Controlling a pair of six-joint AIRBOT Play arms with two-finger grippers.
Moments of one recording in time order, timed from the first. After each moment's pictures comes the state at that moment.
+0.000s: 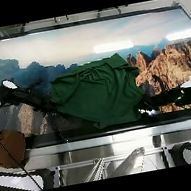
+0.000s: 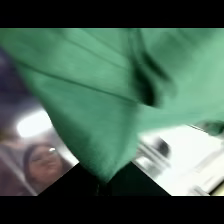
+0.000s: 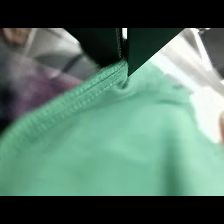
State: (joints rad) left arm 0.15 -1.70 1.21 0.95 -1.47 -1.08; right arm -0.18 -1.24 0.53 -0.52 1.17 0.98
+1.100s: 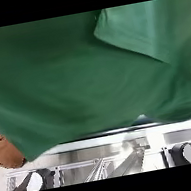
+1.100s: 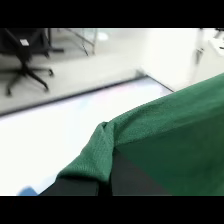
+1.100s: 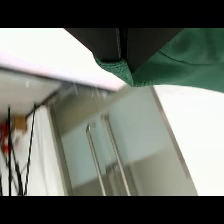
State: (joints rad) left arm 0.58 -0.90 1.70 0.30 -1.48 -1.01; right arm -0.53 -0.91 1.56 -0.06 1.28 0.94
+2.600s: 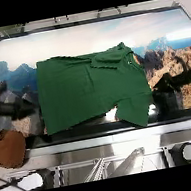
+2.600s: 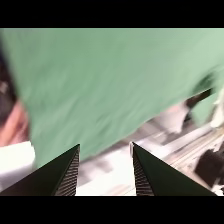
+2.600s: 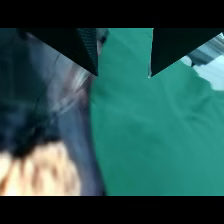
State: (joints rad) left arm 0.50 -1.42 0.95 0.88 -1.47 -1.11; right arm -0.46 -1.49 0.87 -0.80 1.29 1.09
